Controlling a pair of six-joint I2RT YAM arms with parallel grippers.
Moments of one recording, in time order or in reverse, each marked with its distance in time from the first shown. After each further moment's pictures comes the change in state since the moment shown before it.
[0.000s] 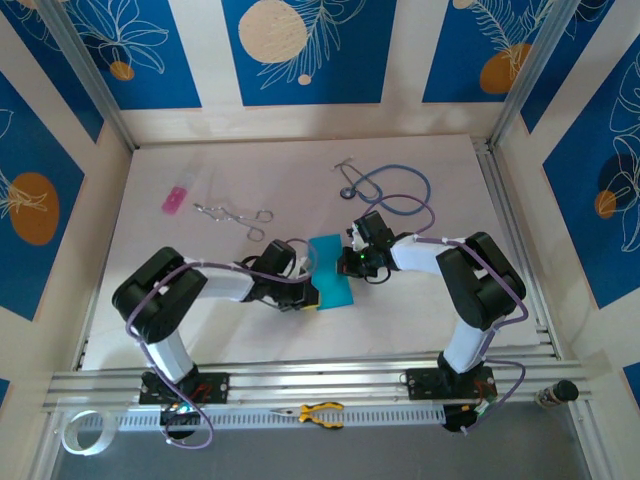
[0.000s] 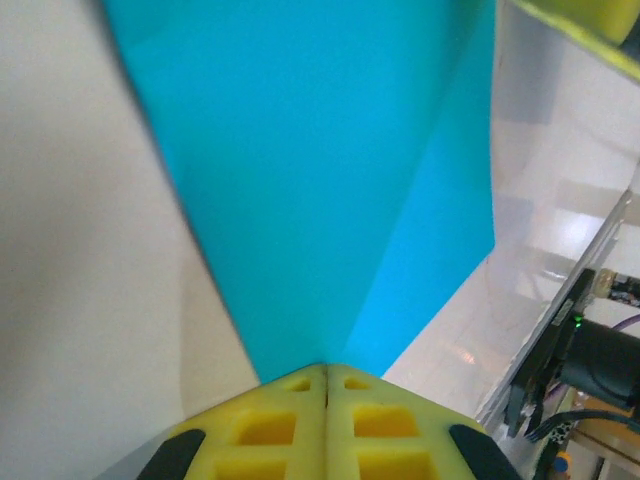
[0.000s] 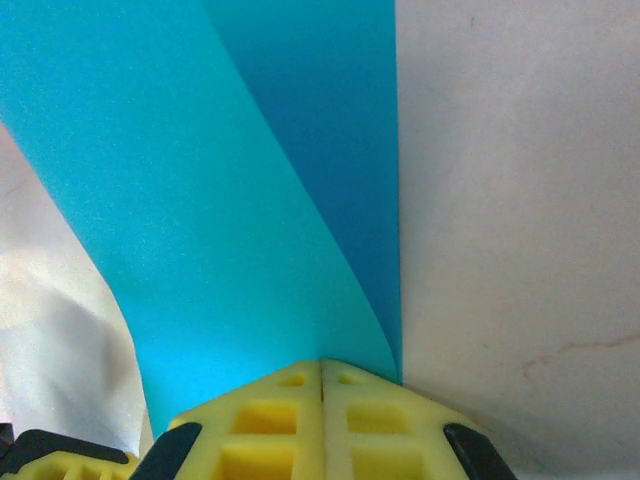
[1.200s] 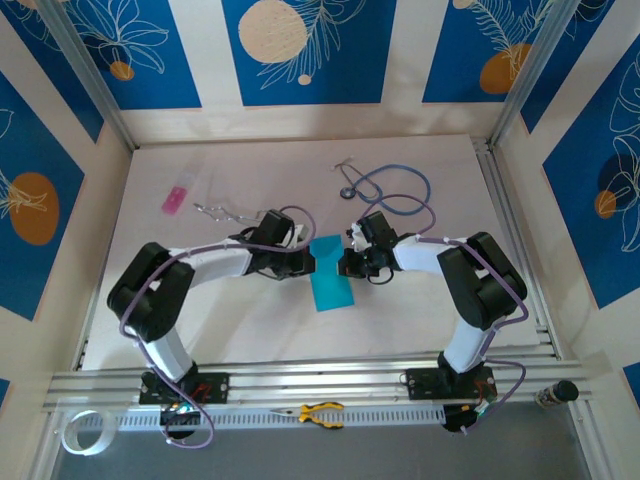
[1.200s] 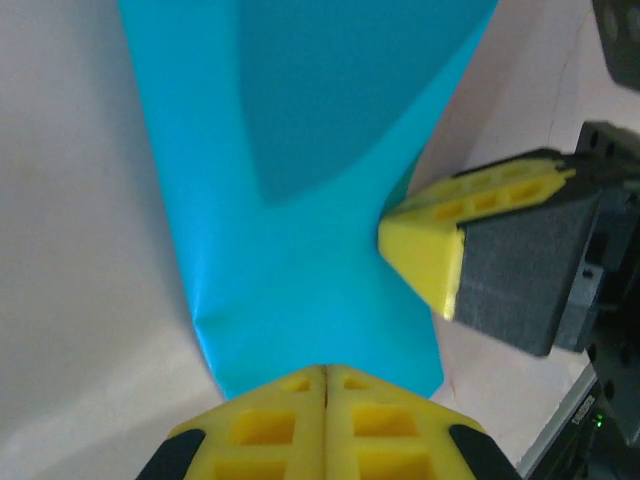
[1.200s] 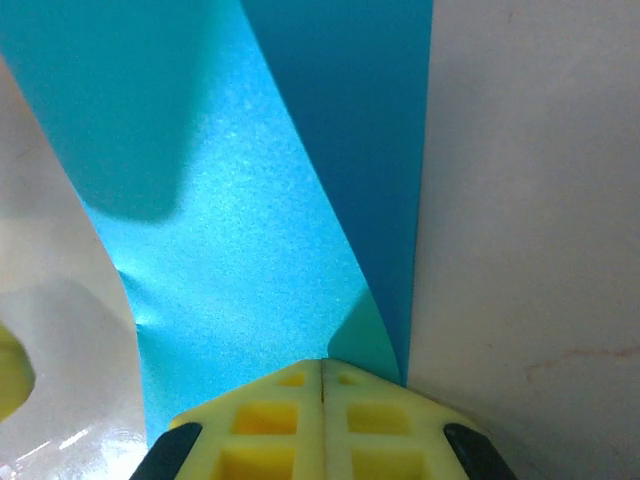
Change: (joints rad) left arm 0.101 0.006 0.241 -0.195 -0.139 0.144; right arm -0.019 -0.003 -0.015 0.014 -0.055 -0.098
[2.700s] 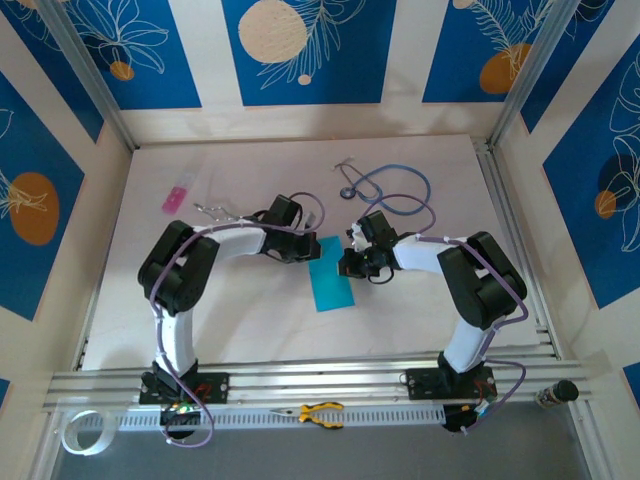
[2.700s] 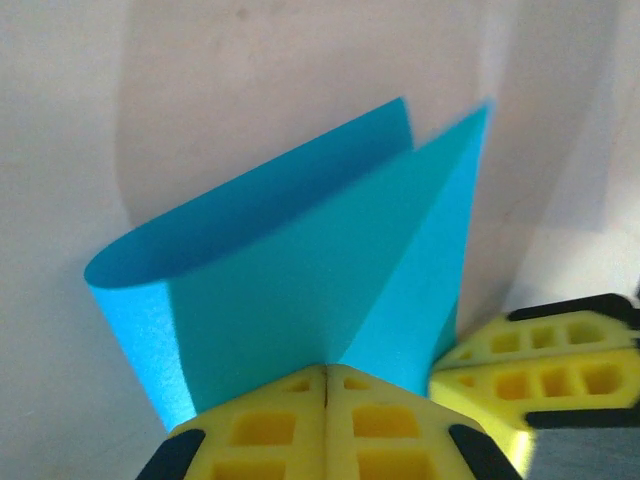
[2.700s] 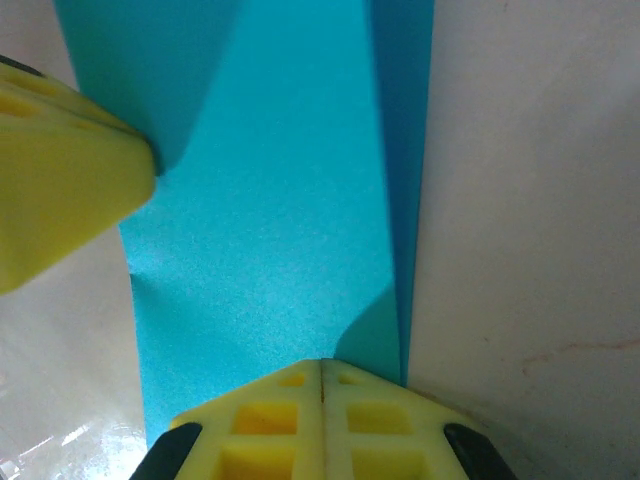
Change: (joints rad) left arm 0.055 0.232 0.222 -0.079 0.029 0.110; right arm -0.003 0.003 0.007 -0.019 -0.004 0.000
